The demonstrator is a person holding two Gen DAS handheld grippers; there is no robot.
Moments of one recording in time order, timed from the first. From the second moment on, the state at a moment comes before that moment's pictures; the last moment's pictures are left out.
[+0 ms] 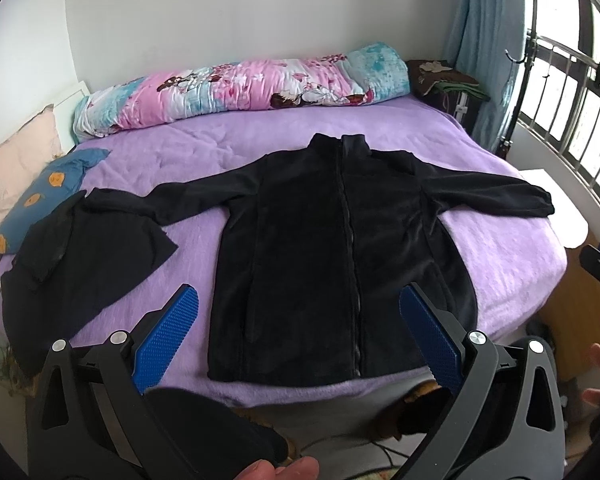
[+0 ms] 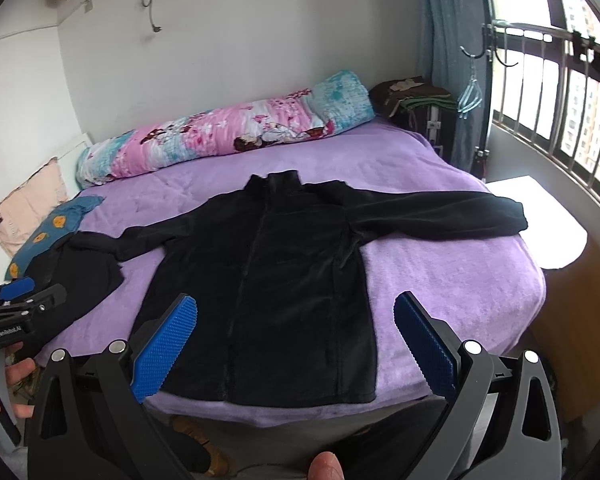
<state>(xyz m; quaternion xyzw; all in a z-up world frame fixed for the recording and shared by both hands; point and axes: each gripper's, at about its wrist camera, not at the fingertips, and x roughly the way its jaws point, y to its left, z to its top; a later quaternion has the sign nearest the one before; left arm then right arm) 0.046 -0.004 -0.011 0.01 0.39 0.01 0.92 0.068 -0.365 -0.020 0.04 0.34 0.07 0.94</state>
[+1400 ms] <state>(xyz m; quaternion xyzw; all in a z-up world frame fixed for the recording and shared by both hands) 0.501 -0.281 -0.257 0.03 0.45 -0.14 0.88 0.409 -0.665 -0.186 0.08 0.35 -0.20 0.91</state>
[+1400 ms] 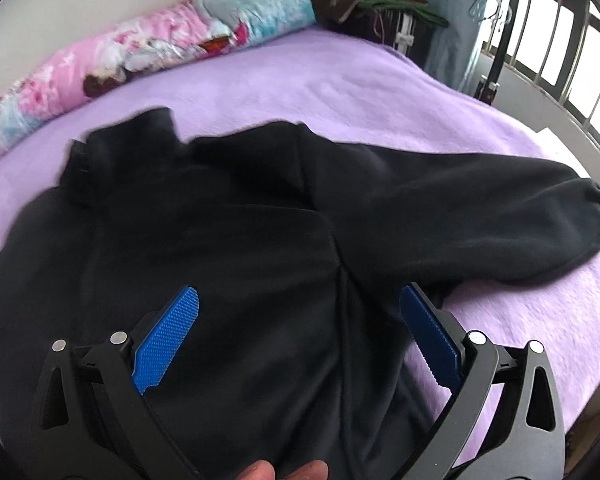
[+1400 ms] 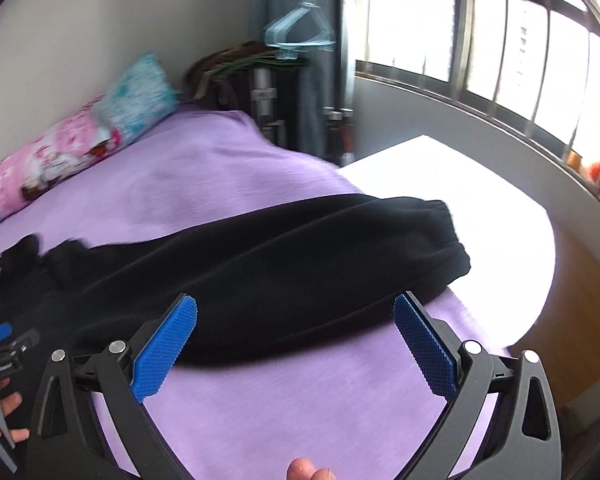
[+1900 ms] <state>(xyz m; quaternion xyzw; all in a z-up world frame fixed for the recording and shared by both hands) 0.549 -0.312 -0.316 0.03 0.48 -0.12 0.87 0.445 -0.809 -0.223 0.11 0.36 -0.25 0.89</state>
